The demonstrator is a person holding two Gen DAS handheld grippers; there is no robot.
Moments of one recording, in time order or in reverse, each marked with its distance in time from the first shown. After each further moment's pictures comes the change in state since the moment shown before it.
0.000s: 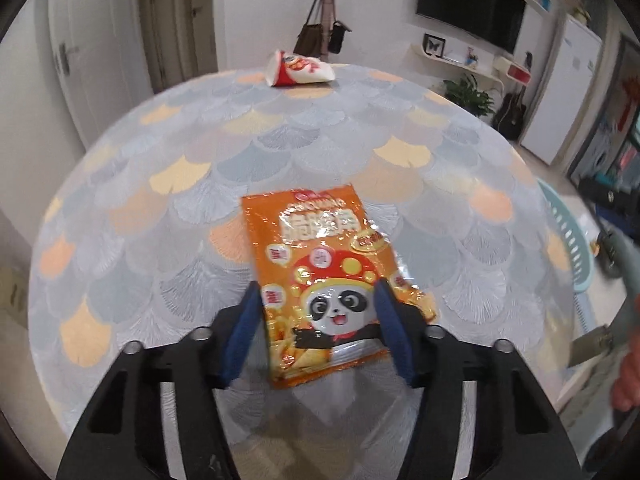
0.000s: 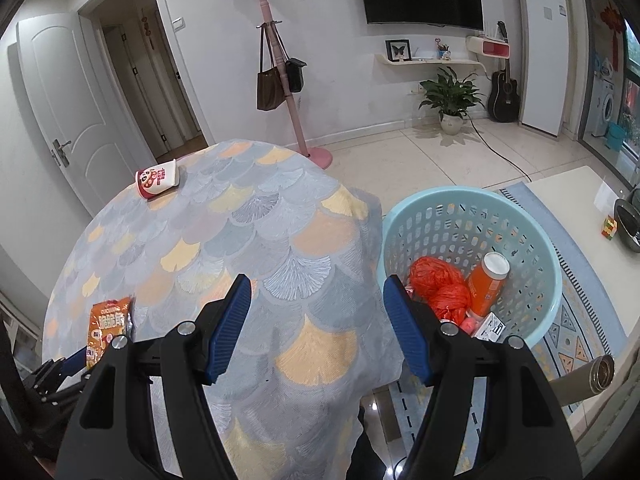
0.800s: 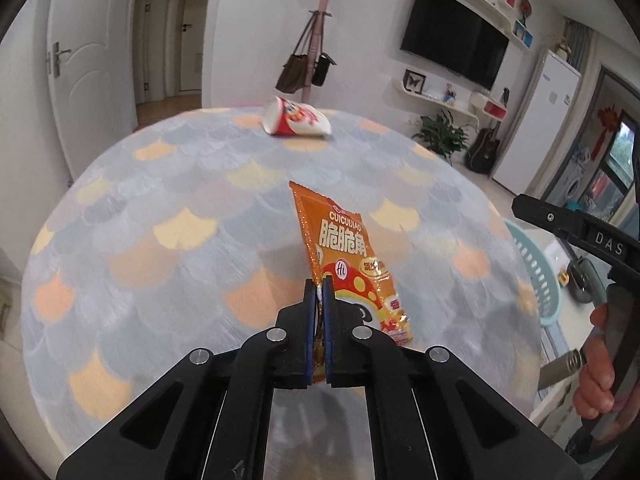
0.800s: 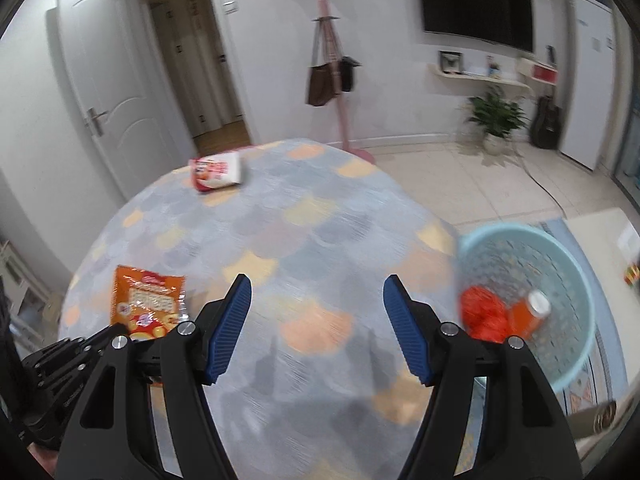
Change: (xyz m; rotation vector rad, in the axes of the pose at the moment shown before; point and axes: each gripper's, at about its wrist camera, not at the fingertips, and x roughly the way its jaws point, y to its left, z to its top) left arm -0.021 0.042 0.031 -0.059 -0.111 -0.135; right arm 0.015 0.076 0.029 -0.149 0.013 0.117
